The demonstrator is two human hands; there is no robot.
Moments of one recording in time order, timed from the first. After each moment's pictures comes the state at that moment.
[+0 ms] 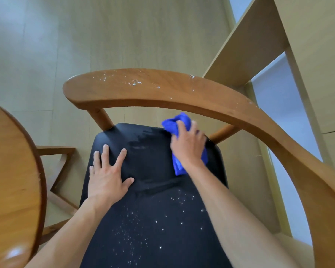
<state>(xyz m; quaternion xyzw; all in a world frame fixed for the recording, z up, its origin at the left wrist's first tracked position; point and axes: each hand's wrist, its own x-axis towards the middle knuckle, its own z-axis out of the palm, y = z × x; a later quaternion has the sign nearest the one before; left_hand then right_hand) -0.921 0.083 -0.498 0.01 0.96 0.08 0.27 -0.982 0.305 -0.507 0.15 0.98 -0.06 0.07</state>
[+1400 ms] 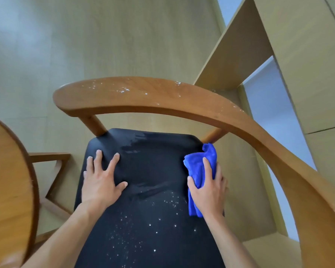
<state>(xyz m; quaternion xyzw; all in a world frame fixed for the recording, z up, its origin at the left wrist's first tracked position) -0.921 0.086 -0.492 -0.01 0.96 0.11 0.27 -0.854 0.357 -0.500 0.26 0.96 -0.13 0.02</state>
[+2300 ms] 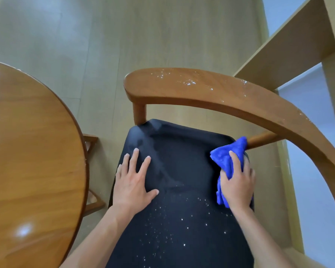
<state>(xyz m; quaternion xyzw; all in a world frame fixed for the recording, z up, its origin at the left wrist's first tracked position) -0.885 0.056 -0.501 0.02 0.96 0.13 0.25 -0.888 0.338 -0.507 0.15 0.98 -0.11 -0.04</state>
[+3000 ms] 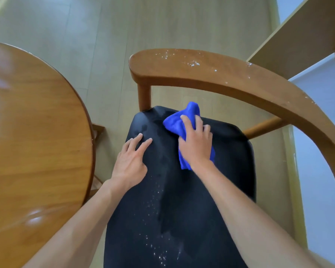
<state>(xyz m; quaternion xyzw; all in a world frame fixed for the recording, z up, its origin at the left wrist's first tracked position) -0.898 0.042 -0.488 0.00 0.94 0.23 0.25 -0.949 0.231 -0.501 0.02 0.99 -0.10 0.05</state>
